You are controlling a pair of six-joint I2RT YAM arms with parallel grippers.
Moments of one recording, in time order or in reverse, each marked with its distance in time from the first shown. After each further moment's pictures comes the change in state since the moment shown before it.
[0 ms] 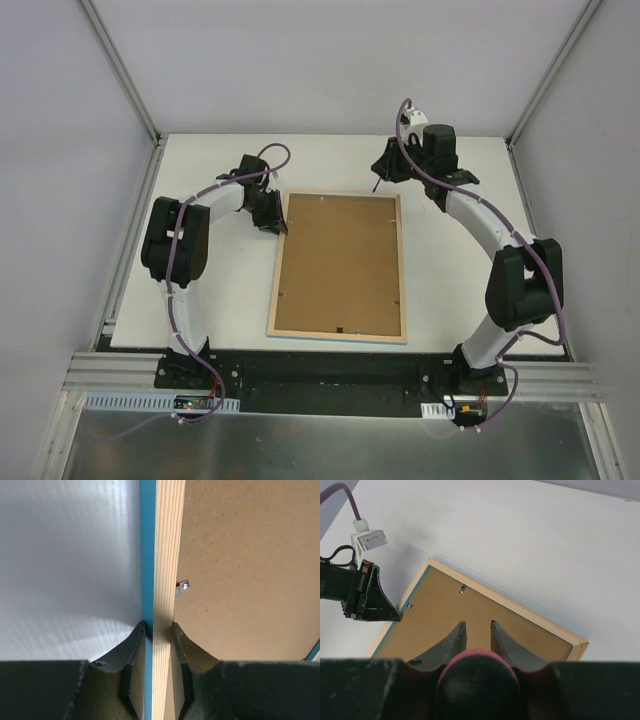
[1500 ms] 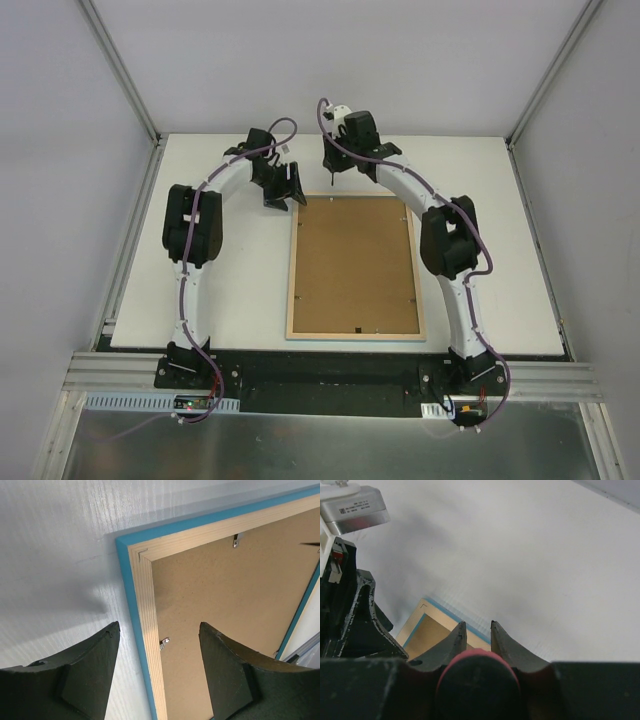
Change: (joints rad) left arm 0.010 0.251 0.443 -0.143 0.142 0.008; right arm 0.213 0.626 0.721 -0.250 0.208 -0.127
